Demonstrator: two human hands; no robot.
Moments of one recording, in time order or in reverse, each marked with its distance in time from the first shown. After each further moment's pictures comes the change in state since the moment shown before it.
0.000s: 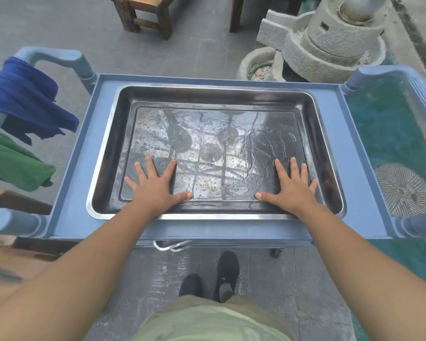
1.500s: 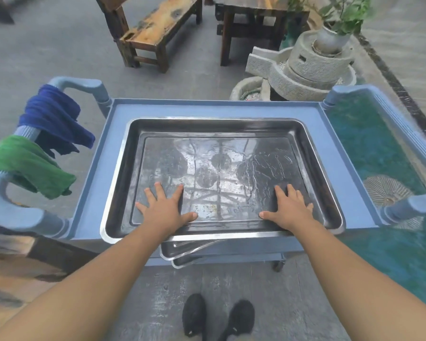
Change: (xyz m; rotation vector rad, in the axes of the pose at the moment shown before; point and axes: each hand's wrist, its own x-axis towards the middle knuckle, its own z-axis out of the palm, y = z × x) left_hand -0.058 -0.005 0.008 -0.020 -0.015 0.009; right_hand -0.071 -0.025 0.014 0.030 0.028 0.105
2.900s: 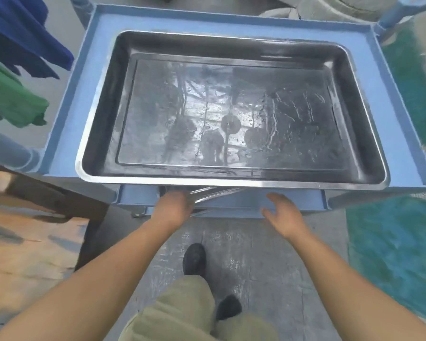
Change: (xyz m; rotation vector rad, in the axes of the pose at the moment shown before) left_hand -0.023 -0.003 0.140 -0.214 -0.094 0.072; right_hand -0.020 0.040 0.163 0.219 -0.058 -0.159
